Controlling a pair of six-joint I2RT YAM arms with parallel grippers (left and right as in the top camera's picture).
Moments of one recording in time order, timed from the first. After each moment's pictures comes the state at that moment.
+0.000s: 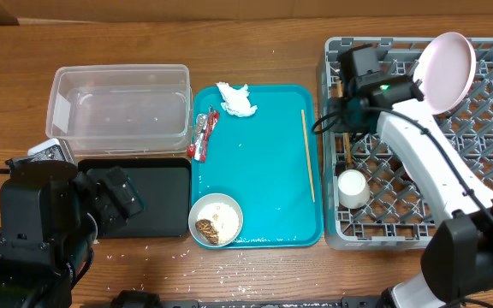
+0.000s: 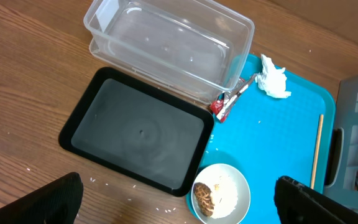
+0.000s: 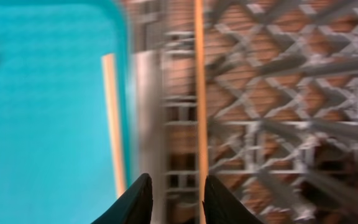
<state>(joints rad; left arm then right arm) -0.14 0.96 1.61 -1.52 -0.20 -0.55 0.28 1.73 1.46 -0.96 0.09 0.26</state>
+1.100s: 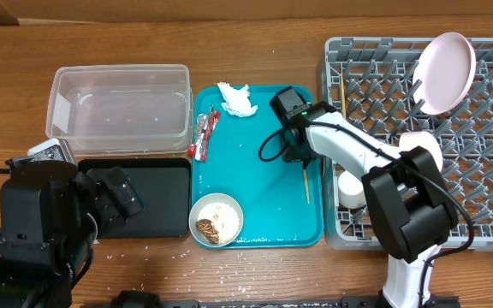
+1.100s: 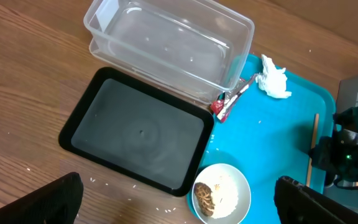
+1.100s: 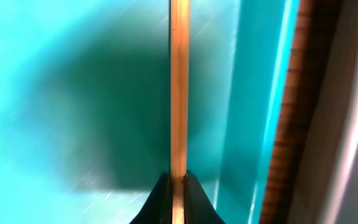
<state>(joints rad) -0.14 0.96 1.61 -1.52 -0.20 -0.55 0.51 2.04 1.37 -0.79 0.18 0.41</state>
